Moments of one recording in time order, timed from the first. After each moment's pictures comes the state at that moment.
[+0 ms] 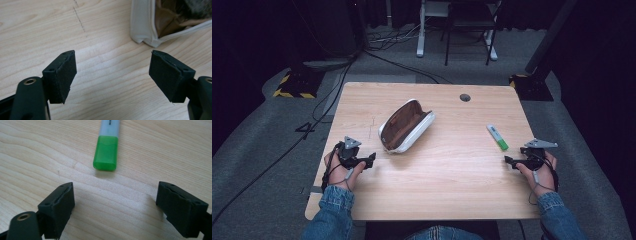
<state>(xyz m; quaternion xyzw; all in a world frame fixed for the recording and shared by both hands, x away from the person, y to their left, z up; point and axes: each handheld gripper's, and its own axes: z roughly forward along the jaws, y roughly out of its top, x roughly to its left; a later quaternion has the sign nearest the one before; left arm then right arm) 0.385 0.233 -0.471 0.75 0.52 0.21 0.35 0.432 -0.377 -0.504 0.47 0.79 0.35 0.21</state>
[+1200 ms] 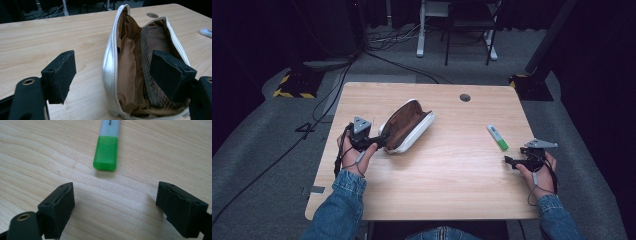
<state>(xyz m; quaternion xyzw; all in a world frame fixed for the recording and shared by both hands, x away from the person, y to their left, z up) 0.424 0.197 -0.437 0.71 0.48 0.25 0.45 0.432 -0.377 -0.504 0.47 0.78 0.35 0.21</state>
